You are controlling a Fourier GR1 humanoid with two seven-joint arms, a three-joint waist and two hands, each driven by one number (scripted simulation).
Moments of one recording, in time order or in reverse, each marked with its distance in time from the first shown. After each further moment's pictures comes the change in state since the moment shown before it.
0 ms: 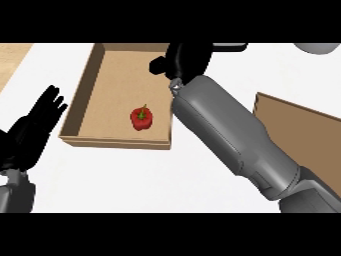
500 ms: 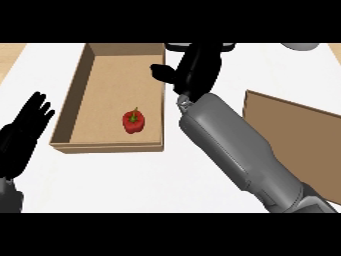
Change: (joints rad) left arm 0.051 0.022 0.047 -0.019 0.027 -0.006 0.004; right arm 0.155 0.004 -0.012 -0.156 0.103 -0.206 0.042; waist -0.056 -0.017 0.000
